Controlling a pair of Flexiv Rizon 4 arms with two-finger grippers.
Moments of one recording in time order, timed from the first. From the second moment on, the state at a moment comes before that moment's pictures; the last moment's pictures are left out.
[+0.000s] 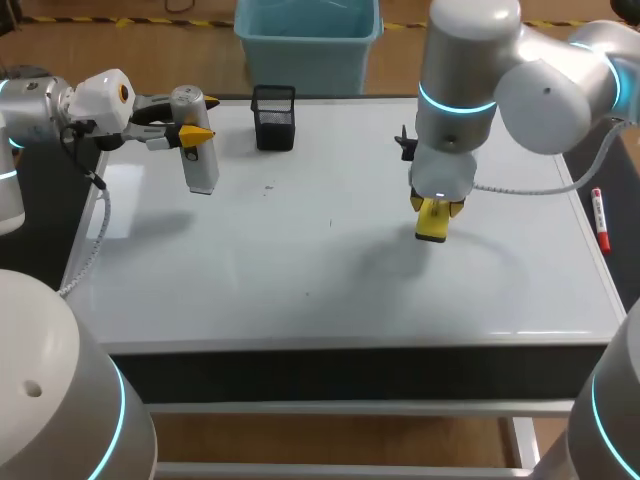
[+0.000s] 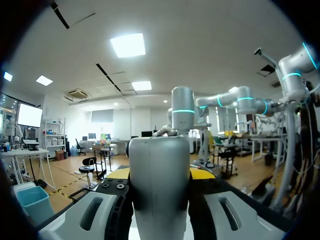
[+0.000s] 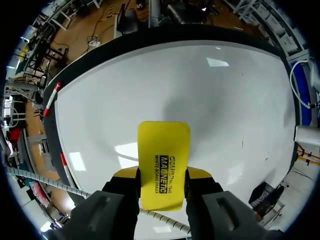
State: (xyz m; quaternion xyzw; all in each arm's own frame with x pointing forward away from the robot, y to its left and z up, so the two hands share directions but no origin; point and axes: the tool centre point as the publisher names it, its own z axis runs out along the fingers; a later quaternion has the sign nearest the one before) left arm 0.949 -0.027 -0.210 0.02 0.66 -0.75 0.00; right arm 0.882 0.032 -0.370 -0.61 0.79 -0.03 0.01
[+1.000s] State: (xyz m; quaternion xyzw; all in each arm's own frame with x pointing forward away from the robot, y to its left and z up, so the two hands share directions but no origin) left arm 0.949 -0.027 -0.210 0.02 0.66 -0.75 0.00; right arm 1.048 0.013 -0.371 -0.68 0.73 -0.06 0.04
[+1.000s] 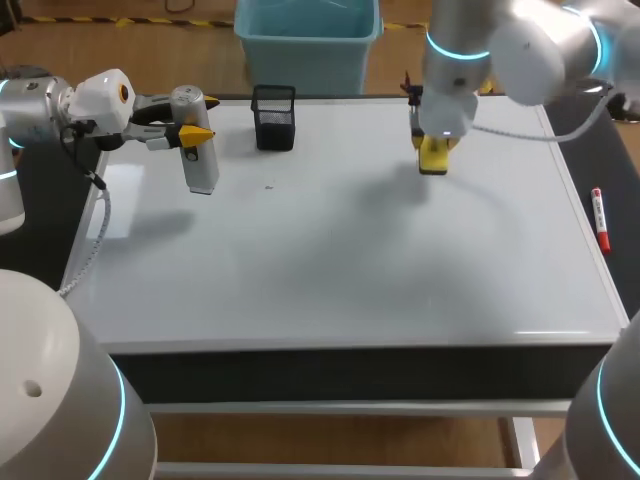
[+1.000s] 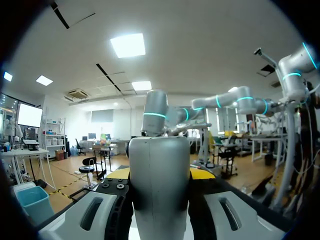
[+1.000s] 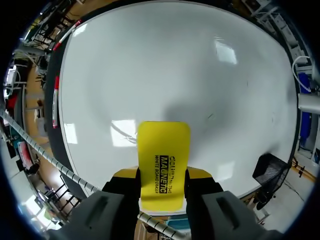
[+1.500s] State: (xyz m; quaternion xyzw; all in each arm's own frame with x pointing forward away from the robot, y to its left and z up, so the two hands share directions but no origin) left arm 0.949 -0.027 -0.210 0.02 0.66 -0.75 0.00; right arm 1.109 0.017 -0.385 -0.69 0.72 -0.03 0.04
